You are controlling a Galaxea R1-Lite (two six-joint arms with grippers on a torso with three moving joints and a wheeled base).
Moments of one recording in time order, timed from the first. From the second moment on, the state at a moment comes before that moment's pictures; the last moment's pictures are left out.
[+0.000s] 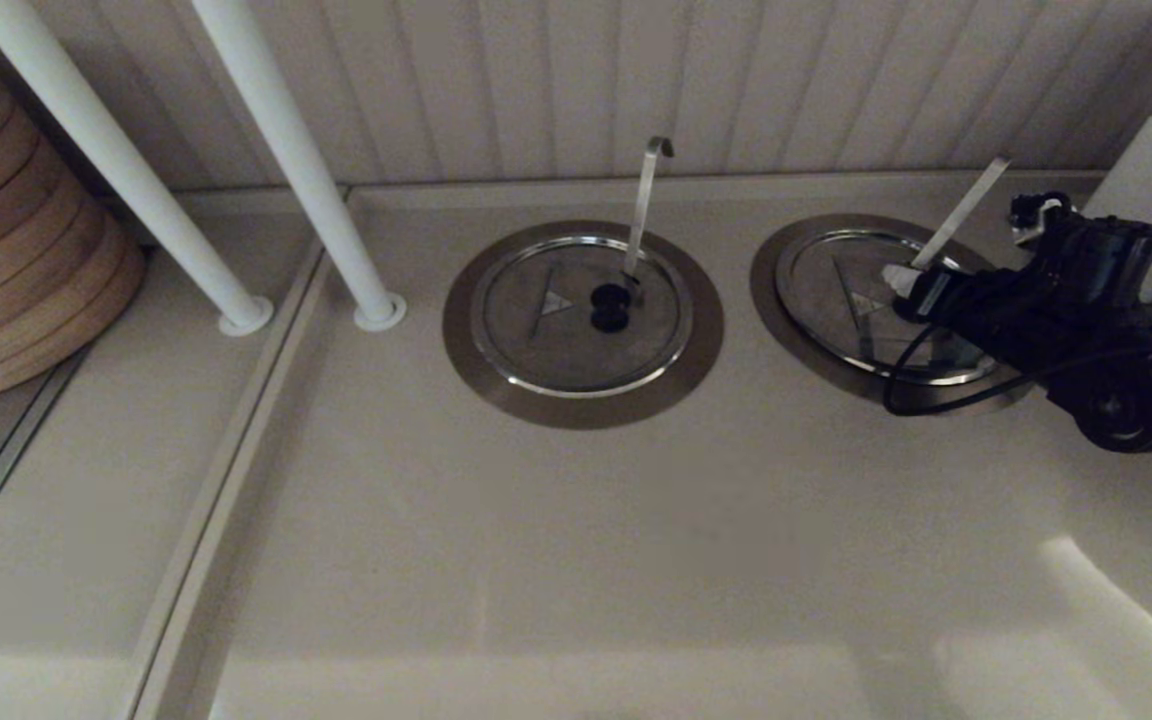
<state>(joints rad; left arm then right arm) 0.00 0.00 0.00 0.00 0.00 -0.01 -0.04 1.95 -1.14 -0.80 -0.01 0.28</state>
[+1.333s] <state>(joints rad) 0.00 0.00 0.00 0.00 0.00 -0.01 0.00 1.91 -1.12 -0.82 -0.01 0.31</state>
